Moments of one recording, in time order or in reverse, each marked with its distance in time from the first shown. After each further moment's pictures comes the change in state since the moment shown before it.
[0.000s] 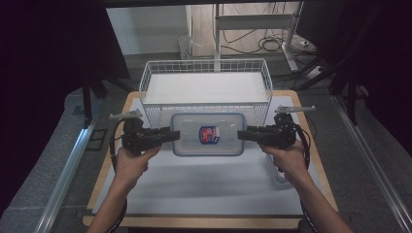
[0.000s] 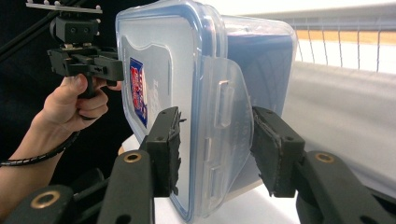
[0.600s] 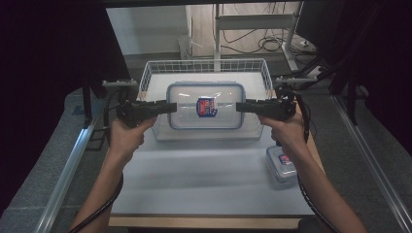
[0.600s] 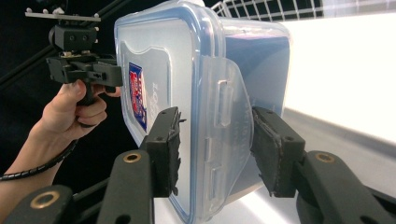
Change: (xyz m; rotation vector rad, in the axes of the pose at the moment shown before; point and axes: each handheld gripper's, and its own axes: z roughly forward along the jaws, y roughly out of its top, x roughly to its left) left arm 0.006 0.071 -0.008 -0.016 0.021 0.013; right arm -0.004 0.069 0.003 -0.050 0.002 0.000
